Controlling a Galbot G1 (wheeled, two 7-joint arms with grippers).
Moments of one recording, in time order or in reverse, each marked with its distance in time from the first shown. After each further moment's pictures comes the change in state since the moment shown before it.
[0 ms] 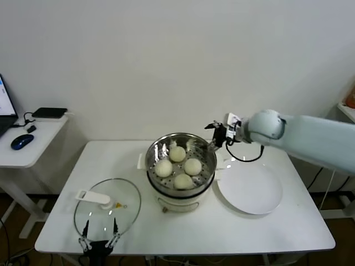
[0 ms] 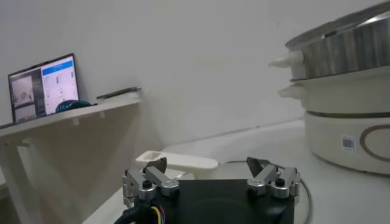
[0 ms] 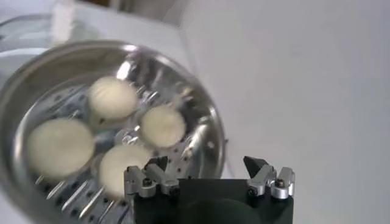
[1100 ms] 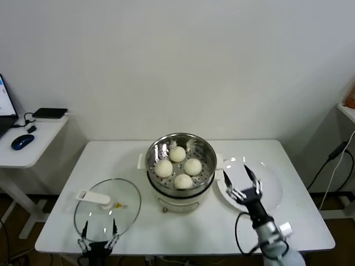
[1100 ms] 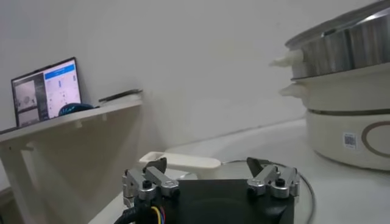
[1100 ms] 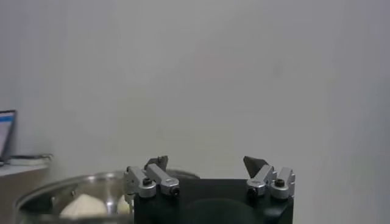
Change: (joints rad) left arm 0.004 0.000 -0.003 0.006 0.017 -0.012 -0.012; right arm -1.996 0.400 1.747 0.303 -0.461 0.624 0.196
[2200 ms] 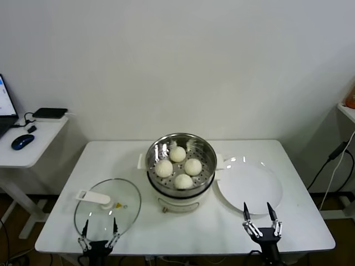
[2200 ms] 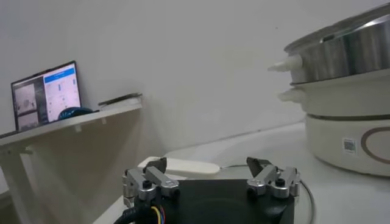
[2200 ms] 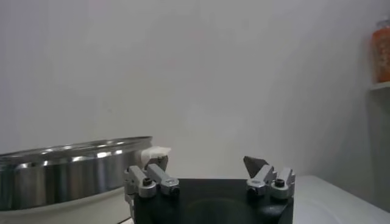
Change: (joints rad) left arm 0.001 0.000 0.004 -0.010 0.005 -0.001 -0.001; right arm -0.251 0.233 0.139 -0.031 -0.101 0.165 0.010
